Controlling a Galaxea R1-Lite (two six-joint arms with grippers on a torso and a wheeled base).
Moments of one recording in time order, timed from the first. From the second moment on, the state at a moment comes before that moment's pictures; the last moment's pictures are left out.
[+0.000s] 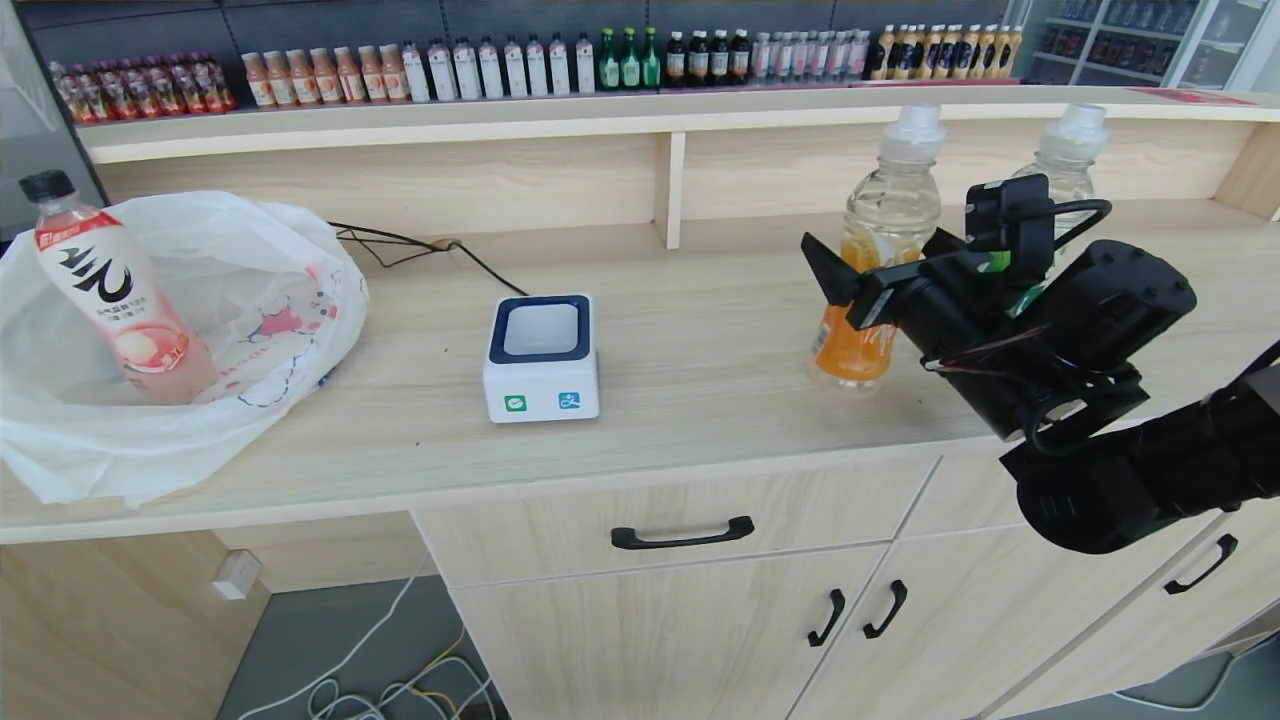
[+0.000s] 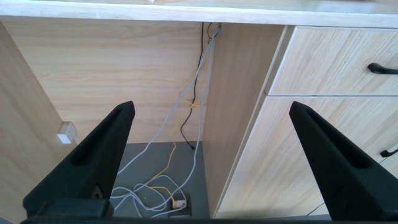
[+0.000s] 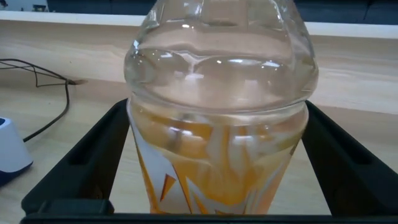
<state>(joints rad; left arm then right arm) 0.00 0.00 0.00 0.00 0.00 0.00 0.34 1.96 -0.96 -1.43 0.05 -0.09</state>
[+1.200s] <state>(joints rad) 0.00 0.00 0.00 0.00 0.00 0.00 0.34 1.94 -0.90 -1.46 0.05 -0.08</state>
